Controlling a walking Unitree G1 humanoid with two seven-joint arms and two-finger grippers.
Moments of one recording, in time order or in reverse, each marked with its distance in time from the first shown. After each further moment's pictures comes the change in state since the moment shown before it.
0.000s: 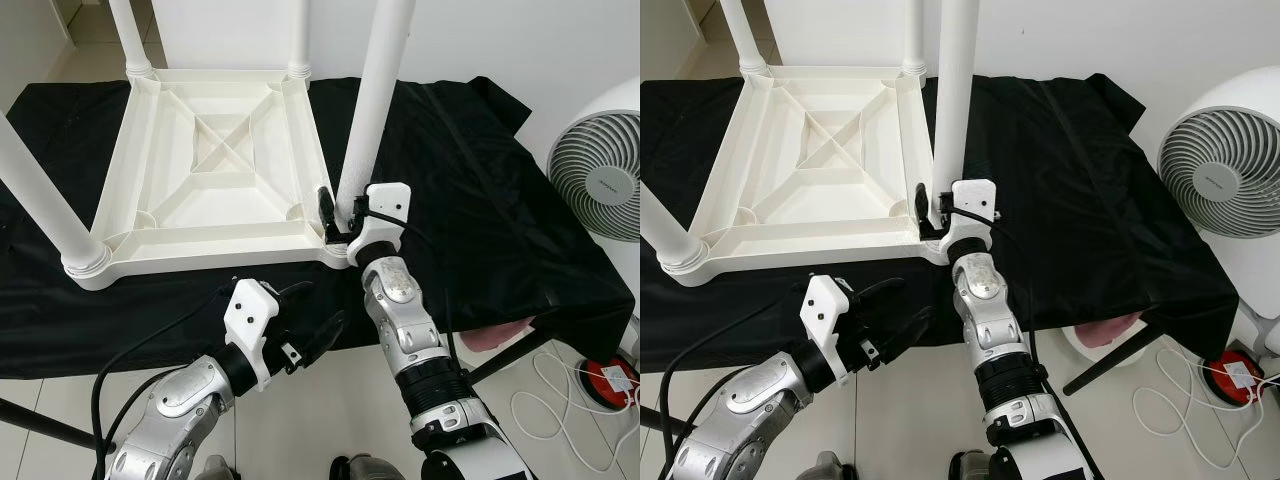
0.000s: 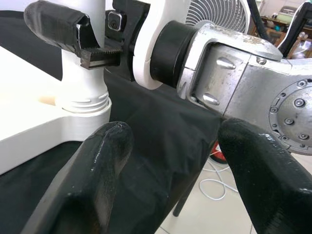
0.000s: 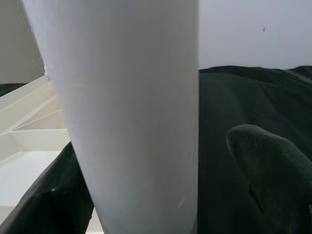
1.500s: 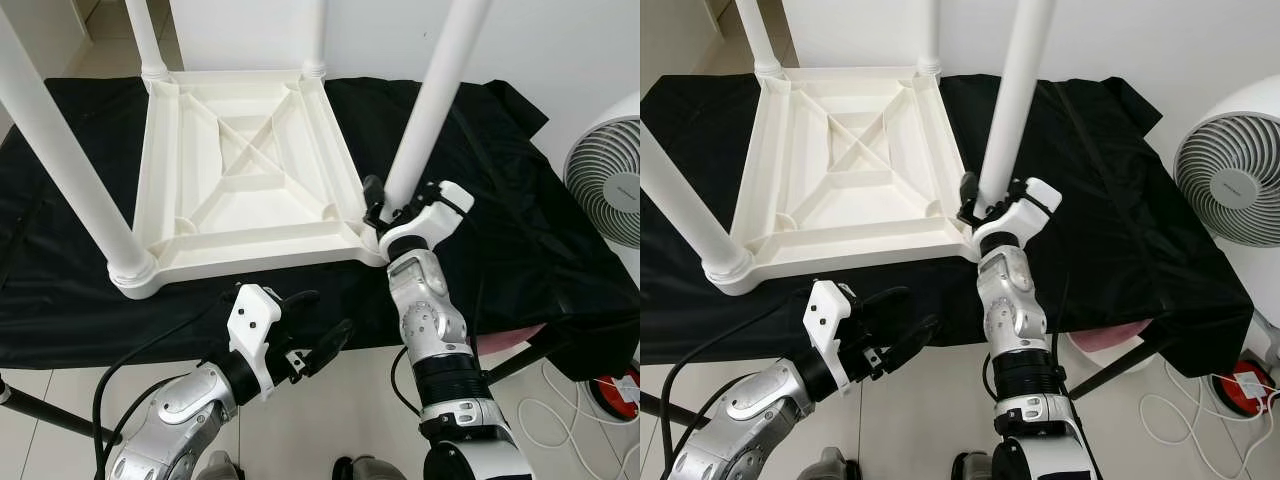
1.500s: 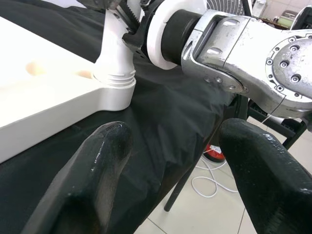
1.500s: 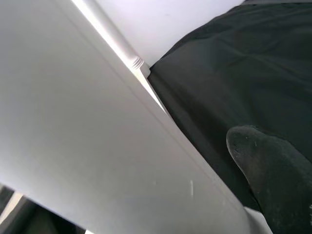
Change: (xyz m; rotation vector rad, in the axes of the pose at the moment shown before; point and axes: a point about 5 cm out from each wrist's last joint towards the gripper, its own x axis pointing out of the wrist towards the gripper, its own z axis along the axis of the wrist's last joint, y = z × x) left arm -0.002 -0.007 -0.001 -0.049 0.014 -0.020; right arm -0.003 -0.049 0.008 0.542 -0.002 -0.256
